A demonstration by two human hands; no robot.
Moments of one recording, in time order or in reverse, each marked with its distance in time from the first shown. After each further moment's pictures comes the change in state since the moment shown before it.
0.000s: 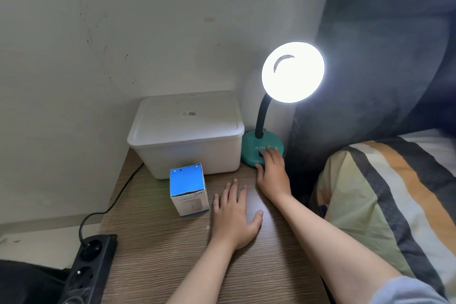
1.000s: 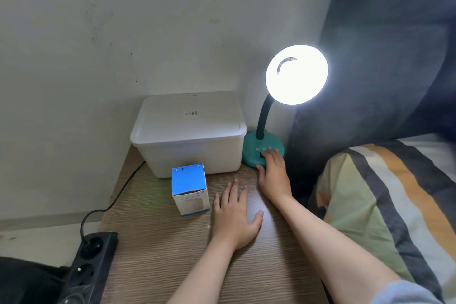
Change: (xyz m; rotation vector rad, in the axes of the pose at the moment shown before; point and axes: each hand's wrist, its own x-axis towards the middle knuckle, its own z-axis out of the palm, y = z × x) left_hand 0.000 0.000 0.001 -0.005 0.023 0.009; right_hand -0.001 0.001 -0.001 0.028 -0.001 0.007
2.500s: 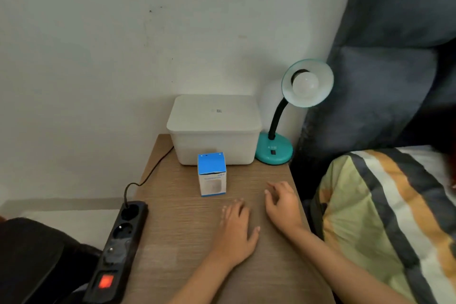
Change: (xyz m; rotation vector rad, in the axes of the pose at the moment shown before) left_hand -0.092 -0.011 -0.029 -0.161 -0.020 0.058; right_hand -0.109 -0.042 -0.035 0.044 -0.037 0.004
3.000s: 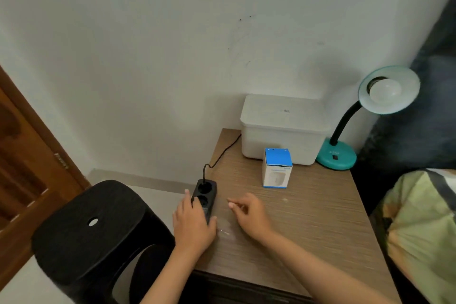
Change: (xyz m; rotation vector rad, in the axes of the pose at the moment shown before) left_hand -0.121 -0.134 -0.111 0.162 0.287 -0.562; right_hand -0.077 -0.162 0.110 0.229 -0.475 -0.155
